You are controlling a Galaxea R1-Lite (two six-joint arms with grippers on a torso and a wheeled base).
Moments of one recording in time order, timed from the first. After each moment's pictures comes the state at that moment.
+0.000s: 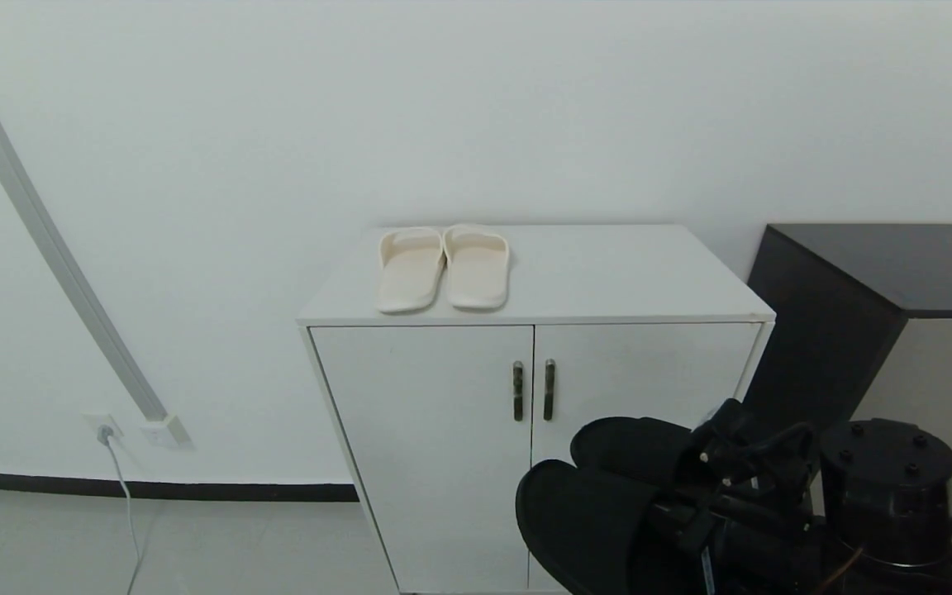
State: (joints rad) left arm 0.00 0.00 0.00 0.00 -0.03 -0.01; right arm 0.76 1.66 -0.34 -0.98 0.01 0.02
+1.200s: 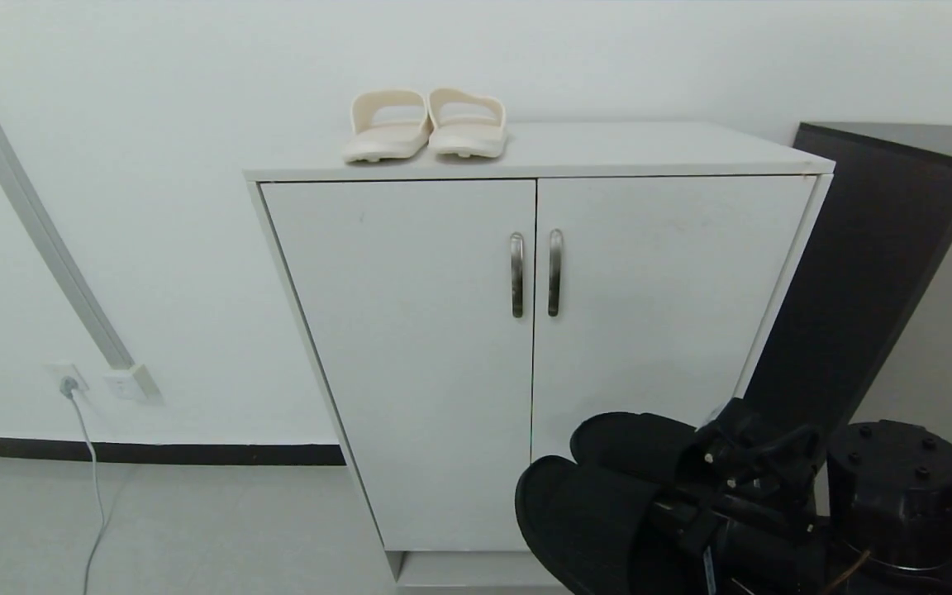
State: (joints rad) left arm 0.00 0.00 0.00 0.00 -0.03 -0.01; right arm 0.77 1.66 -0.33 -1.01 0.01 0.02
